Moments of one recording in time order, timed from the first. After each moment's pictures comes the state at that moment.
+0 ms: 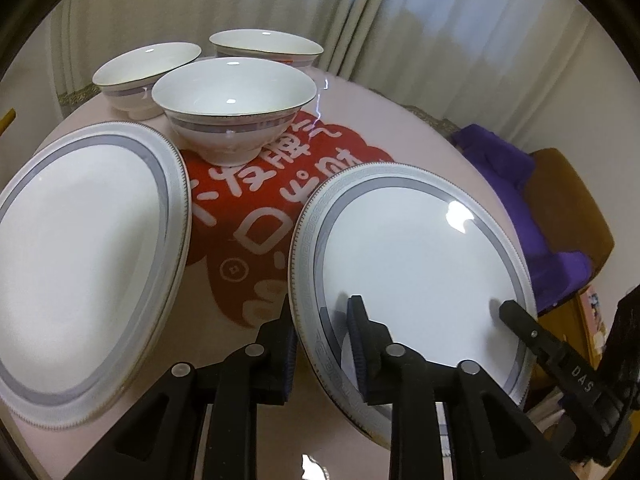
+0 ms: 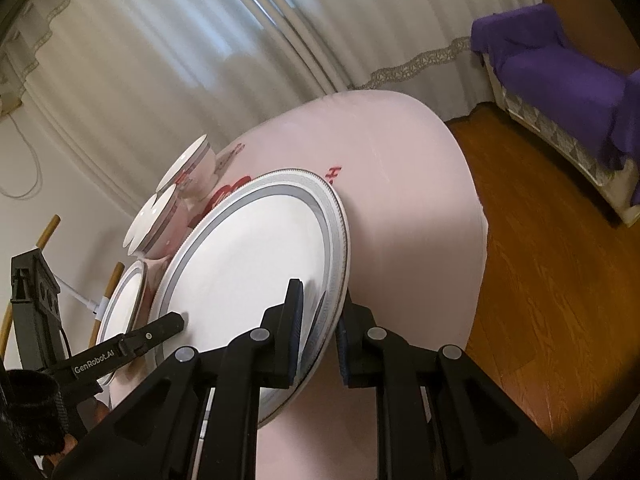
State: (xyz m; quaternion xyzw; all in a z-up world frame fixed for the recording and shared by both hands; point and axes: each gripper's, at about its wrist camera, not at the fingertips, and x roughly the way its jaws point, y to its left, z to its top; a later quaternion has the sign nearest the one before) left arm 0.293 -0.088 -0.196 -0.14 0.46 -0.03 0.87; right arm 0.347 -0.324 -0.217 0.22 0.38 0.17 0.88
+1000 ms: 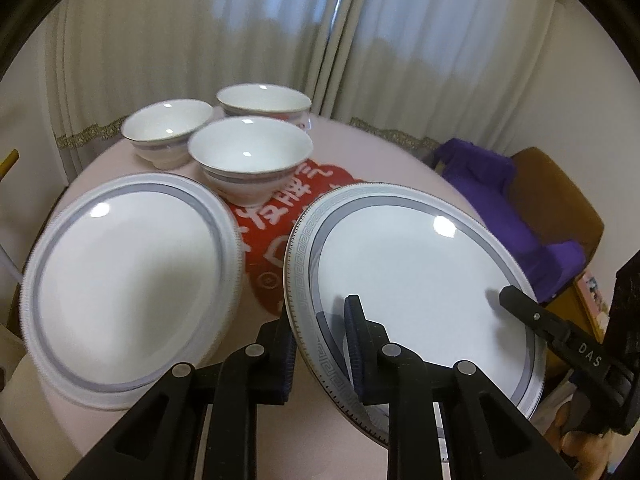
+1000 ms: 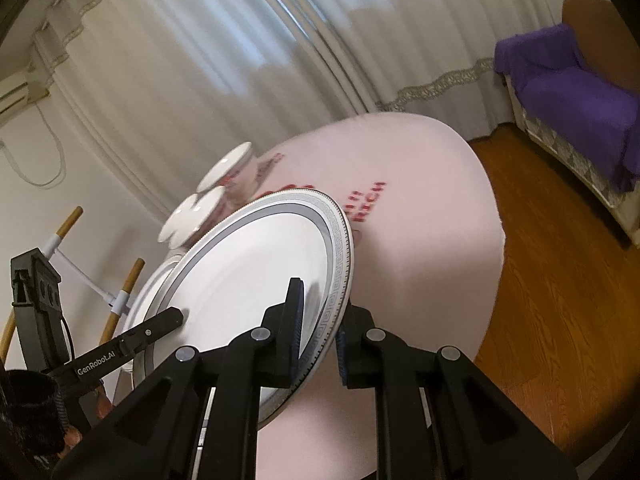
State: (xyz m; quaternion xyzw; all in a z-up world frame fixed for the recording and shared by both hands) left arm 0.243 -0.068 -0.159 -0.10 0.41 -0.05 0.91; right arm 0.307 -0.306 -0.185 0.21 0.35 0.21 0.89
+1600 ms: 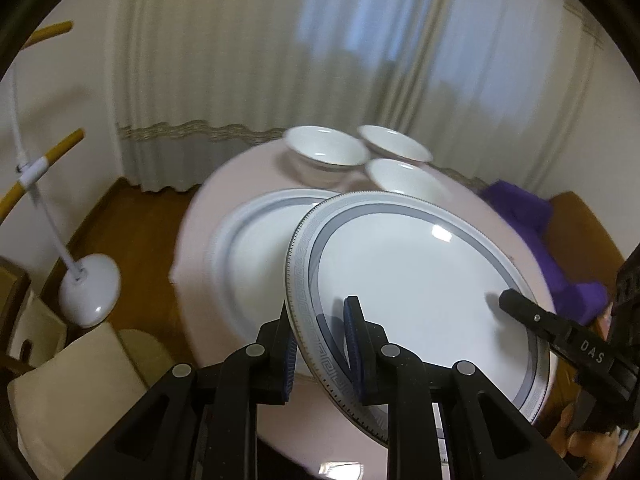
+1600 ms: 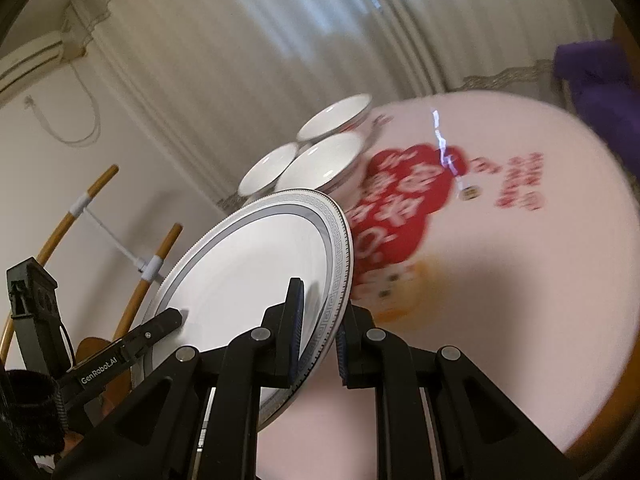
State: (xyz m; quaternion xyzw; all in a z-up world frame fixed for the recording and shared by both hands) left arm 0.176 0.076 -0.145 -0.13 0.37 0.04 0.92; right arm 0.290 -0.150 -0.167 0.18 0.36 0.28 0.87
